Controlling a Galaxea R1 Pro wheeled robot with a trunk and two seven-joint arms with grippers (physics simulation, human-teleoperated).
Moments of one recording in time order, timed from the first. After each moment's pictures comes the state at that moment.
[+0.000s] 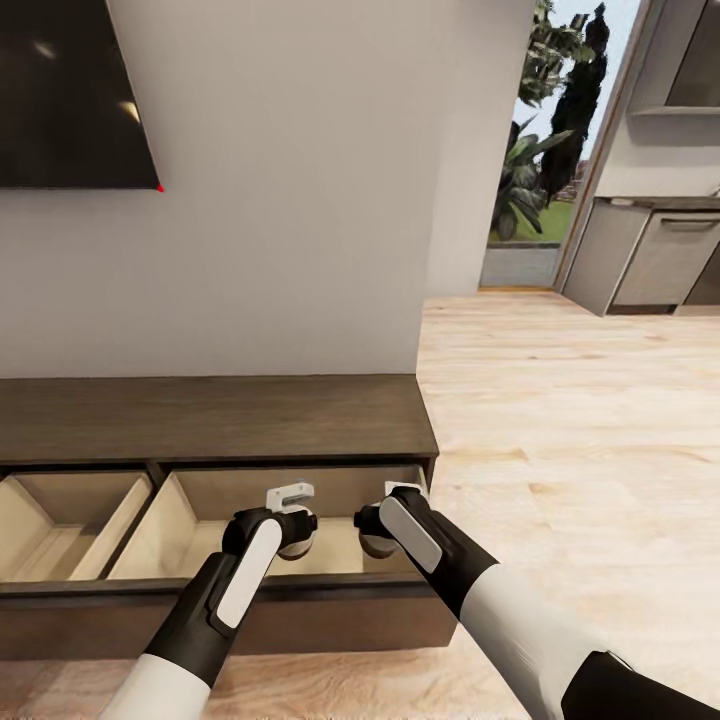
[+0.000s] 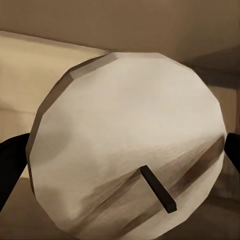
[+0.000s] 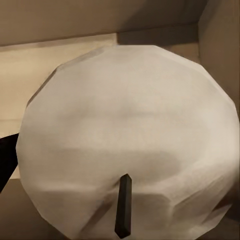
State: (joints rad) left arm -0.53 -0.10 -0.24 -1.21 0.61 0.81 0.60; right arm -0.82 0.15 0.65 -0.75 -1.00 0.63 -0.68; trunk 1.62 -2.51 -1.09
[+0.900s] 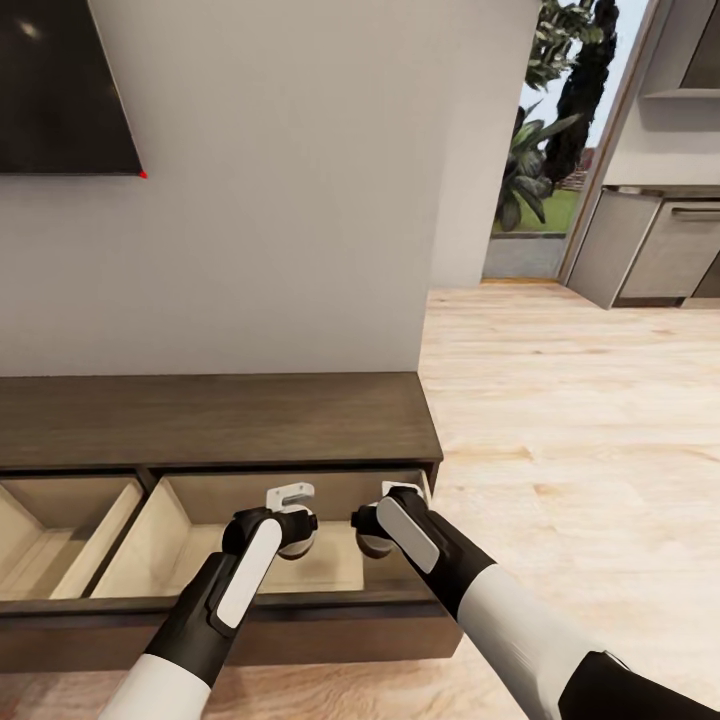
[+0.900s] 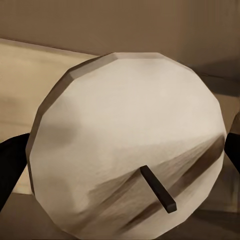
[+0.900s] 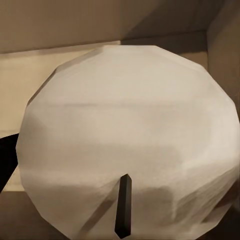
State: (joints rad) left arm -0.53 -0.10 -0.24 -1.21 0.61 0.81 0.60; right arm -0.82 0.16 0.65 -0.75 -1.00 0.63 -0.68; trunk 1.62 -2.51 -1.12
